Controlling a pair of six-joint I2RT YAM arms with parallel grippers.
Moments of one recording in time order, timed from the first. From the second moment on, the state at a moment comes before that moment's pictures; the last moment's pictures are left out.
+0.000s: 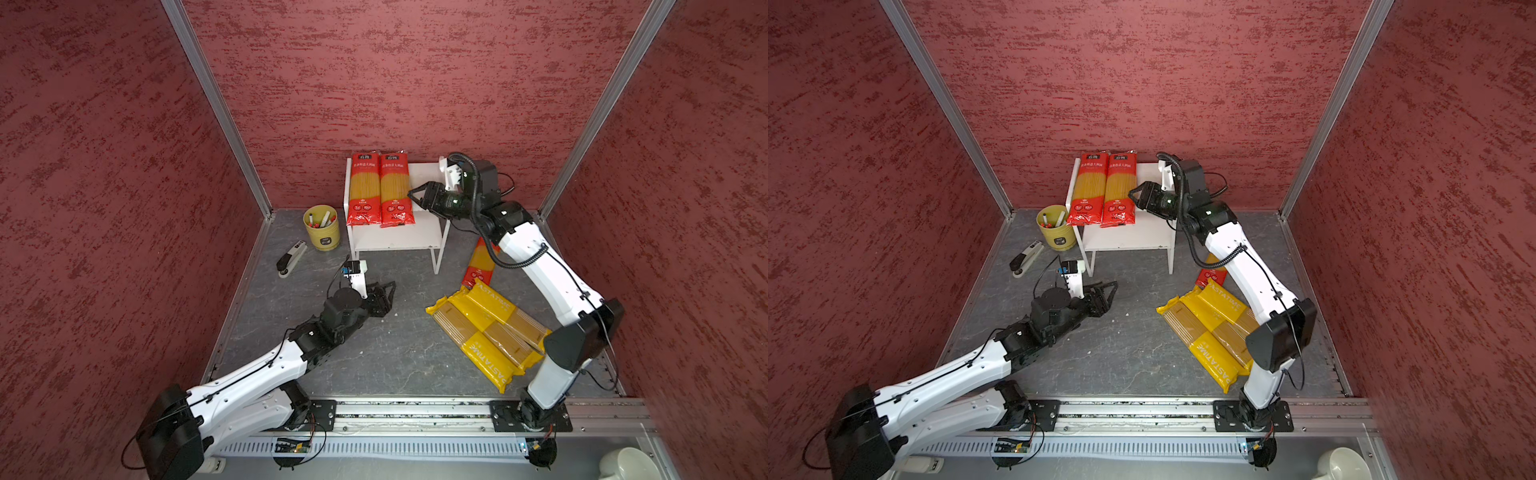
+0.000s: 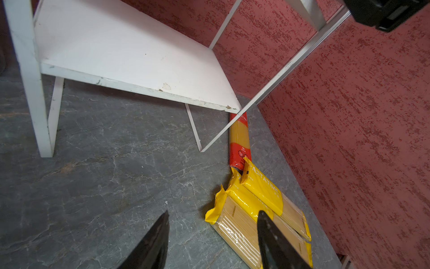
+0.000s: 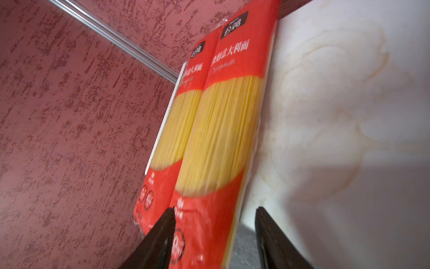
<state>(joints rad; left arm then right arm) -0.81 0.98 0.59 0.10 -0.20 -0.68 0.47 1.70 1.87 -0.53 -0.38 0.73</state>
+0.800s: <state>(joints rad) -0.84 1.19 0.66 0.22 -0.14 -0.65 0.20 1.26 1.00 -0.48 -0.34 0.70</state>
